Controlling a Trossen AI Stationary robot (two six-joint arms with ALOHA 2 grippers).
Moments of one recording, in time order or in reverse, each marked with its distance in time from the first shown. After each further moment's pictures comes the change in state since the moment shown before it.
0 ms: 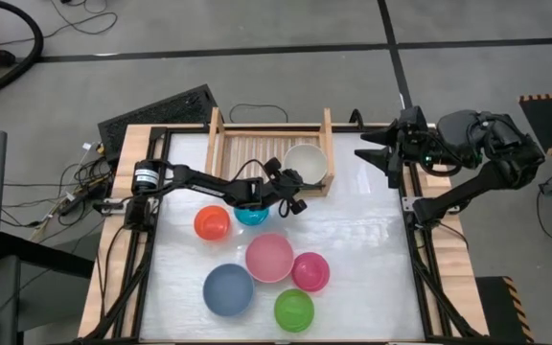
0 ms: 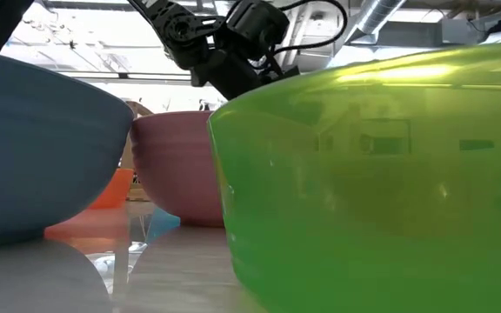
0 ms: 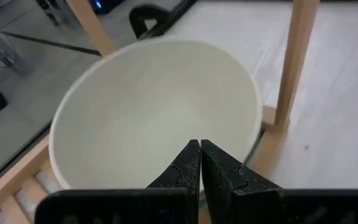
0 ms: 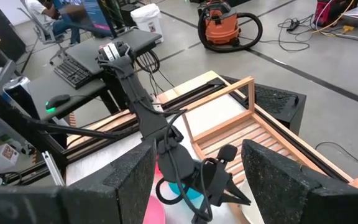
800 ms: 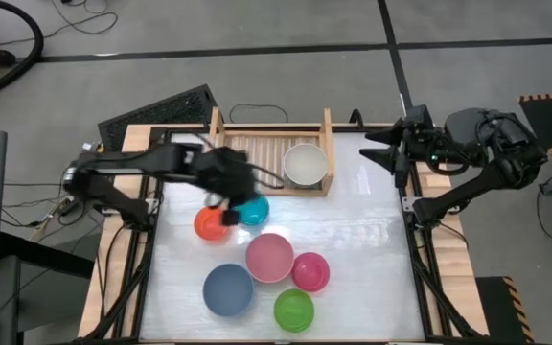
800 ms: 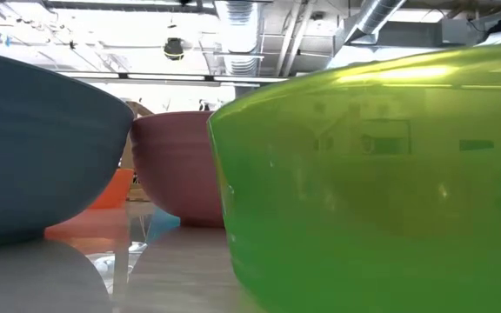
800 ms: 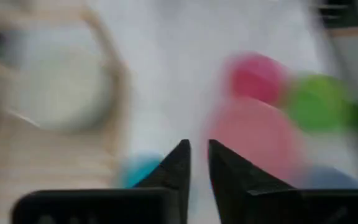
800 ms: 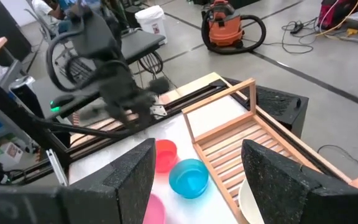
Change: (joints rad) left arm -0.094 -0.560 0.349 -1.196 0.643 0.073; right arm 0.000 -0.022 -0.001 -0.008 -0.007 -0.017
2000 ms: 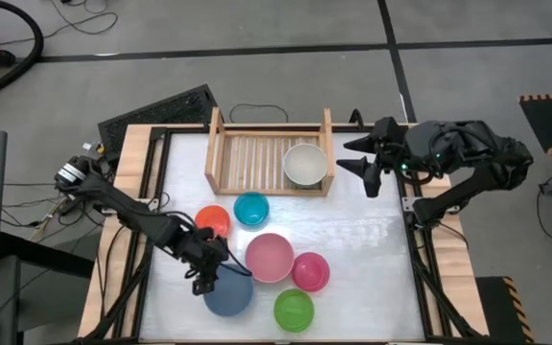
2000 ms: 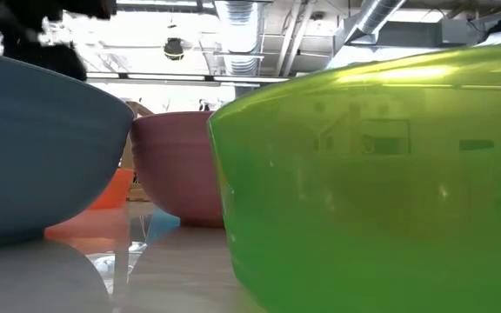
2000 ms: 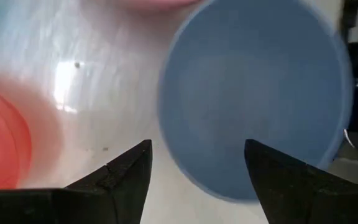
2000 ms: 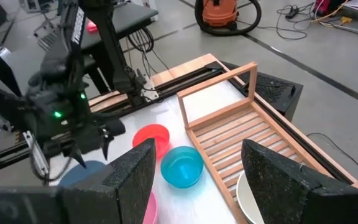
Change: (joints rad) left arm -0.474 -0.049 -0.648 0.298 -0.012 -0.746; right arm -0.006 0.118 0.001 0.009 -0.008 -0.009
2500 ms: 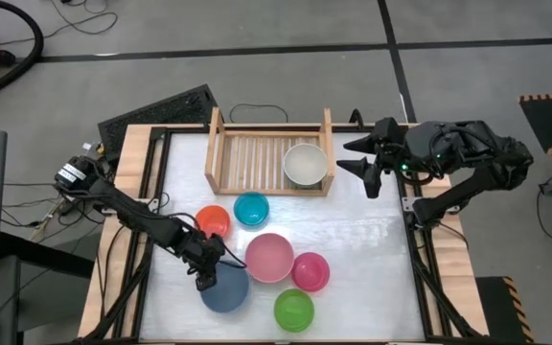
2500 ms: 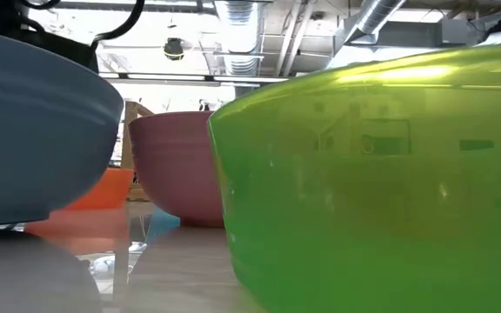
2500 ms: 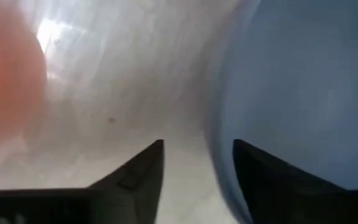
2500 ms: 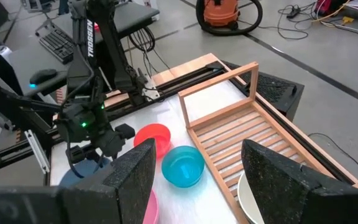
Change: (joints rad) left arm 0.013 0.001 -0.253 0.246 0.058 -0.211; right arm 0.000 0.000 0.000 0.000 0.000 0.000
